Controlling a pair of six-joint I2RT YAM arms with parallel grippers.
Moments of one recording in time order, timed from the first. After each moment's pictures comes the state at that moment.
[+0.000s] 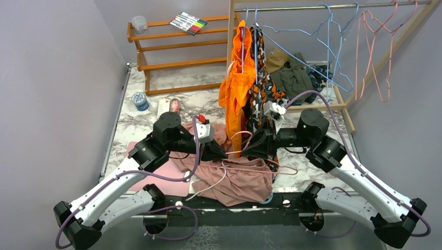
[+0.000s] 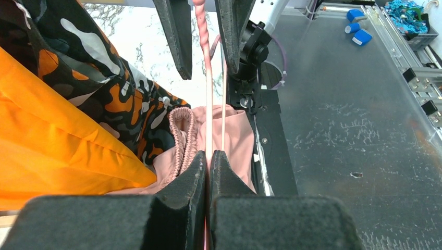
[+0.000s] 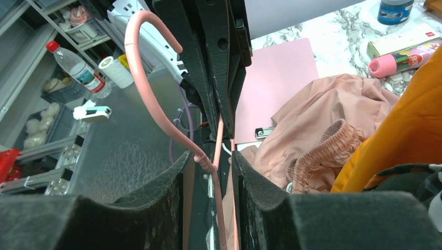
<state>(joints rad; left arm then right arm) -0.76 0.83 0.84 -0.23 0.89 0.09 0.75 0.84 0.88 -0.13 -0.80 0.24</state>
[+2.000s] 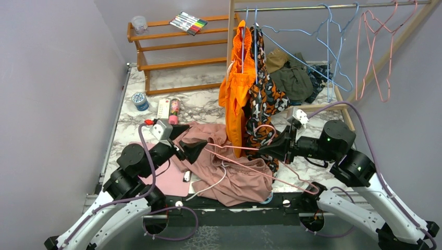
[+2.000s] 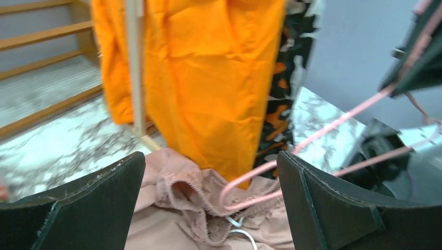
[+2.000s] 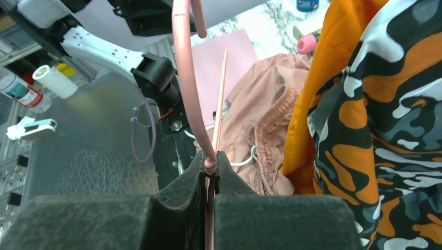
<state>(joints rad) -0.76 0.38 0.64 -0.18 0.13 -0.20 0.75 0.64 0.95 -0.46 -0.53 0.15</state>
